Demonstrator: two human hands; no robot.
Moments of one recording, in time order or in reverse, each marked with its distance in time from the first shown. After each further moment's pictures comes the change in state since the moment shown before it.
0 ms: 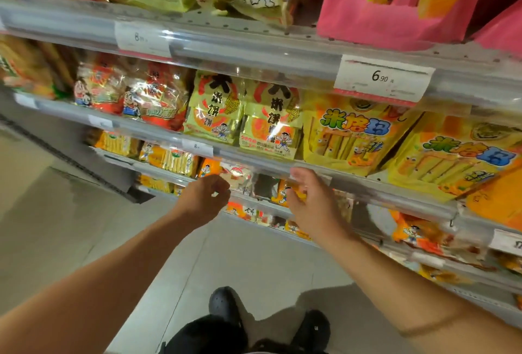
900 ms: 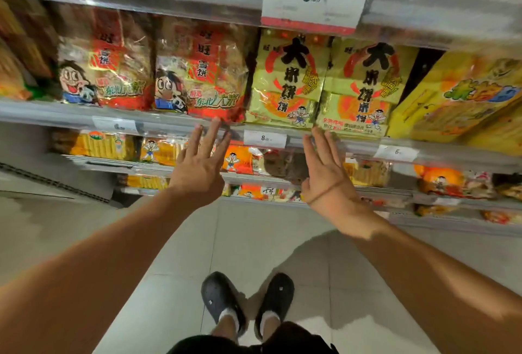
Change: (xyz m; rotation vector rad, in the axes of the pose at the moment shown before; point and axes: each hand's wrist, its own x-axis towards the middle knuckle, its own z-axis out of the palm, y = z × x) left_hand 0.127 -0.173 -0.103 0.687 -0.056 0.473; right_hand 0.055 -0.084 0.164 -0.705 -0.060 0.138
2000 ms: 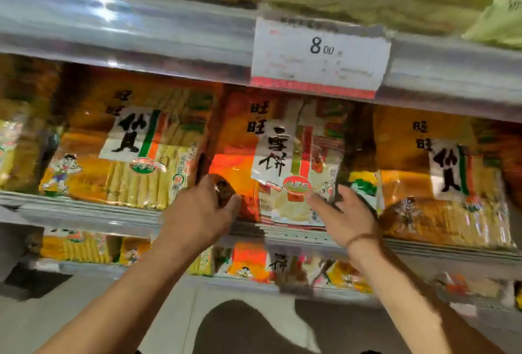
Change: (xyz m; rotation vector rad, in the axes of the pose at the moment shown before) left_hand 0.131 -0.018 0.235 -0.406 0.256 -0.257; right_hand 0.139 0.108 0.266 0.703 0.180 0.446
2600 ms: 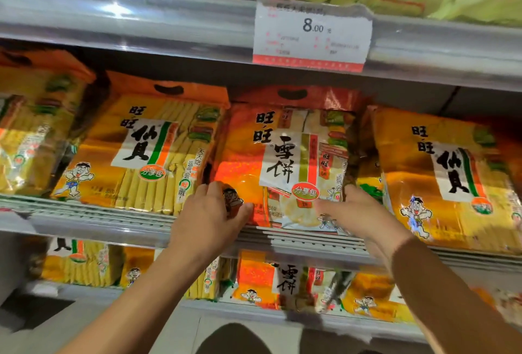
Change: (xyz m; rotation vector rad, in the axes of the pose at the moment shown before) left_hand -0.012 0.002 0.010 0.006 0.101 0.060; right_hand 0.010 -0.013 -0.016 0.014 -0.109 -0.029
